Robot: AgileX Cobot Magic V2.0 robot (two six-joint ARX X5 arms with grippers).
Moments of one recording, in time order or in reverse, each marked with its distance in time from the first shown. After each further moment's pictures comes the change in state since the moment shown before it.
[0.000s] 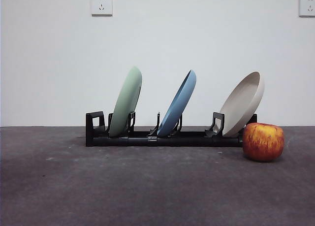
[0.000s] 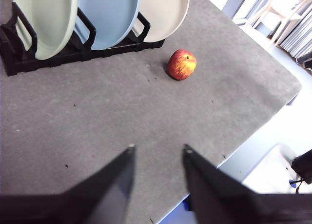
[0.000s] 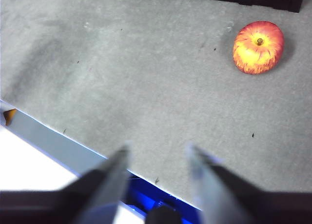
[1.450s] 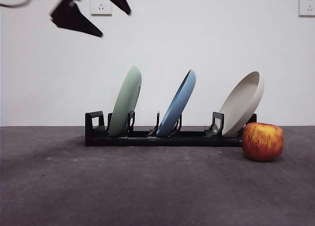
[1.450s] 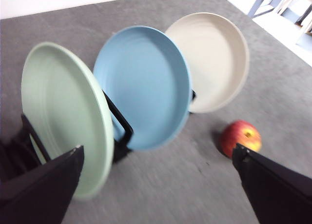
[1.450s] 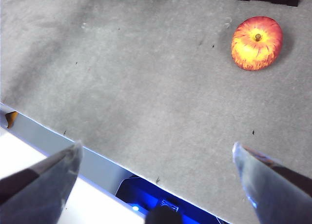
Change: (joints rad) left arm -0.328 0.976 0.579 0.494 -0.327 -0.107; right arm 0.000 0.008 0.000 0.000 0.000 0.015
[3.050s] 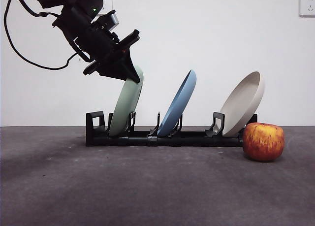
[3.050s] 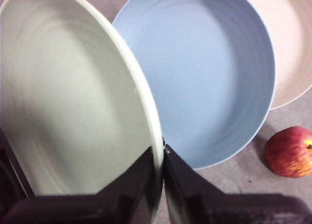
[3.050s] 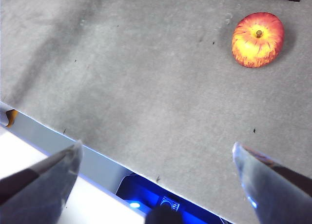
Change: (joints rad) left arm -0.024 0.370 0.128 0.135 -0.001 -0.047; right arm 0.000 0.019 0.000 0.000 0.000 0.000
